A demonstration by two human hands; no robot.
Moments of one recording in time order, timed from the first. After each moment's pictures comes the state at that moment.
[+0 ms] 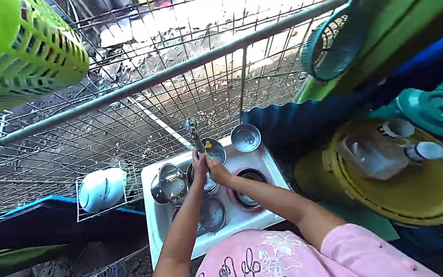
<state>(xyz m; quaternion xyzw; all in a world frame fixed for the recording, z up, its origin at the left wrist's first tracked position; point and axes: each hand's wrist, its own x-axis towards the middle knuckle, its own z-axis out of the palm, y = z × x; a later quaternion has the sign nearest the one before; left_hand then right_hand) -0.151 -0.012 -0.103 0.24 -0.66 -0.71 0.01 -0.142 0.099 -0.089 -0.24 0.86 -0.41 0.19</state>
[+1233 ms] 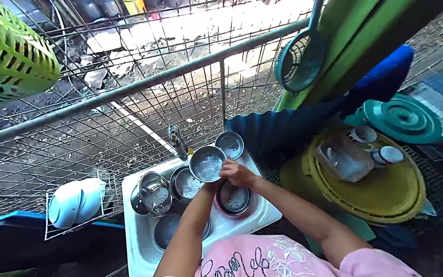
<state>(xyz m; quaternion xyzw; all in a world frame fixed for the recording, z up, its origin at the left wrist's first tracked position) -0.108 0.070 -0.066 0.04 -0.70 -0.68 -0.21 -0.147 0.240 -0.082 -0.47 0.81 -0.36 -0.07</state>
